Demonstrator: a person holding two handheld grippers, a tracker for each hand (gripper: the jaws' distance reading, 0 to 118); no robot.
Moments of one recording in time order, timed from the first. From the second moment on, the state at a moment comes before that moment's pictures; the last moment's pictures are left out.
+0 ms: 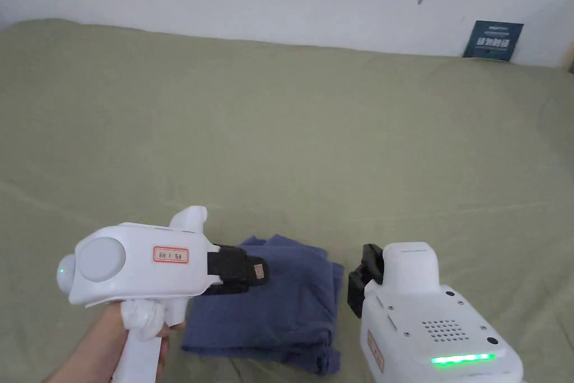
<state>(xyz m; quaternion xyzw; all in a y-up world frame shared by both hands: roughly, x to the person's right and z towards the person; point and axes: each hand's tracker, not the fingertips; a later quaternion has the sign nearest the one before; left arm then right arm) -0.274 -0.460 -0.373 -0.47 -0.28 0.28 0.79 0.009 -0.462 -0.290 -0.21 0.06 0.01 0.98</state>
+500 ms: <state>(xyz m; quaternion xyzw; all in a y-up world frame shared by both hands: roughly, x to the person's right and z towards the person) -0.341 -0.491 -0.375 -0.50 -0.18 0.27 0.80 -0.032 -0.558 -0.325 -0.32 0.07 0.00 0.94</state>
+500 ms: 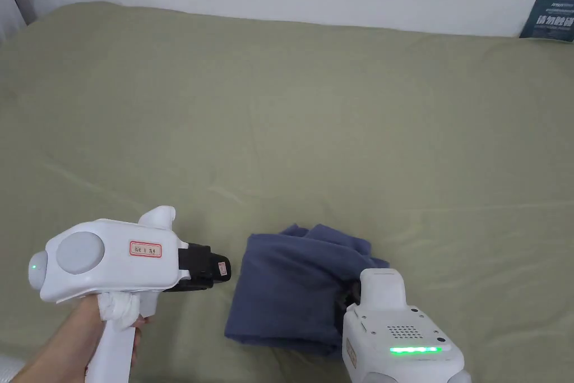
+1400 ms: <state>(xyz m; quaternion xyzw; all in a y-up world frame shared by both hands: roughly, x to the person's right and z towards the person) -0.315 -0.535 -0.412 -0.54 -0.26 0.26 0.75 -0.023 -0.538 -0.328 -0.33 0.09 -0.02 0.94</state>
